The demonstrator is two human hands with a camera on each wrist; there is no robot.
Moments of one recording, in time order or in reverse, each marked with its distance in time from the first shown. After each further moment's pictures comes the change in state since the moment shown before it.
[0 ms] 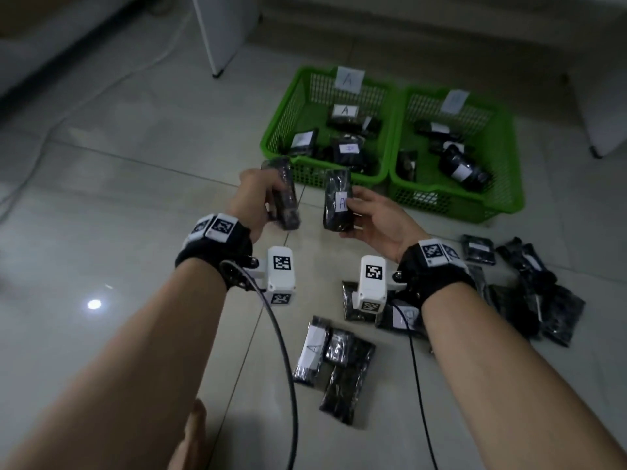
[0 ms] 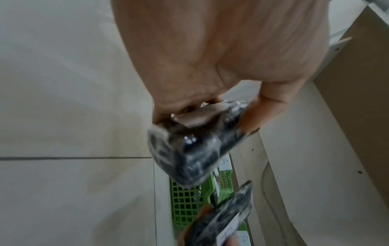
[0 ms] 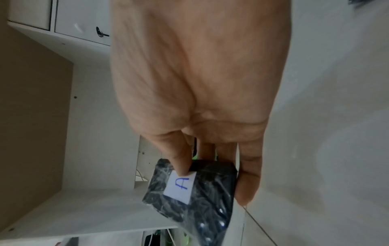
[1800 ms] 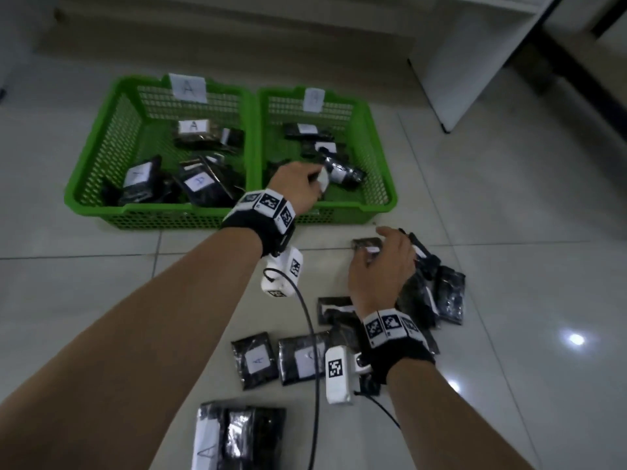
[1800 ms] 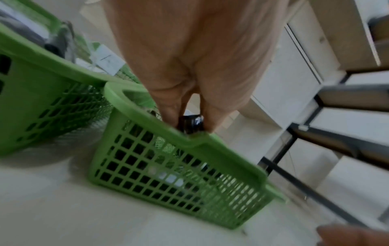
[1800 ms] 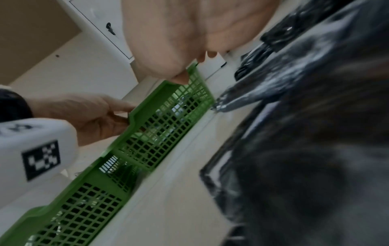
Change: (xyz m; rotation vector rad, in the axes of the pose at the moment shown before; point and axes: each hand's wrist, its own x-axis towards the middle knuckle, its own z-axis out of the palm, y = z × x) left_hand 0.076 -0.028 0.273 1.137 -0.534 0.614; right_hand -0.055 0.044 -0.146 -0.913 1.349 -0.400
